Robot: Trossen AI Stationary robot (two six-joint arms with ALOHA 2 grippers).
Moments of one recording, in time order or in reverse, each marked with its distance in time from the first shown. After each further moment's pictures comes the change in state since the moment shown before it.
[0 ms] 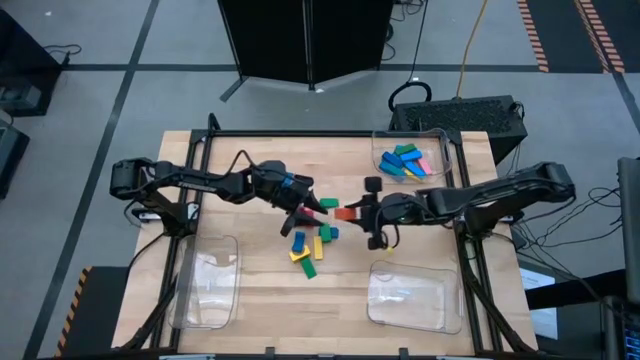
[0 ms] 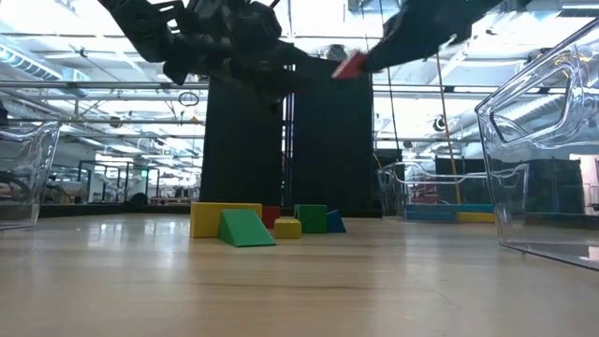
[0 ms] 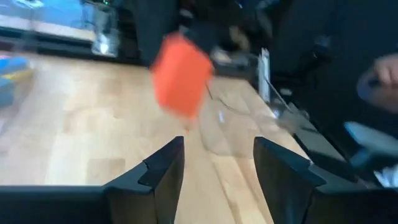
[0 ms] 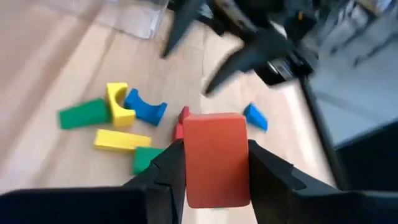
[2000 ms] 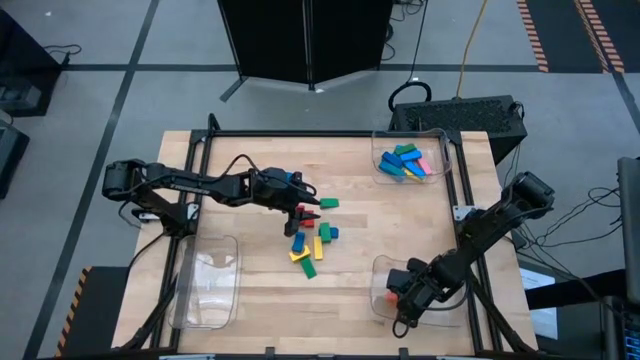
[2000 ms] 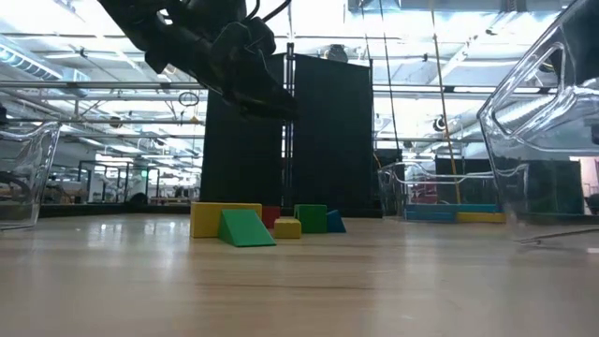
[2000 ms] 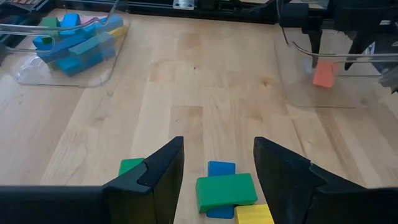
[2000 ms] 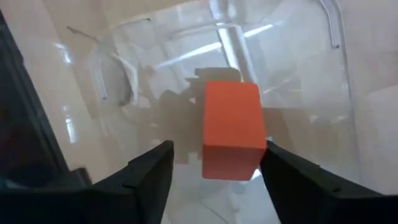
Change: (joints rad) left arm -0.048 -0.057 -0.002 -0.247 -0.379 0.121; right arm 0.595 0.297 0.002 -0.390 -0.298 1.384
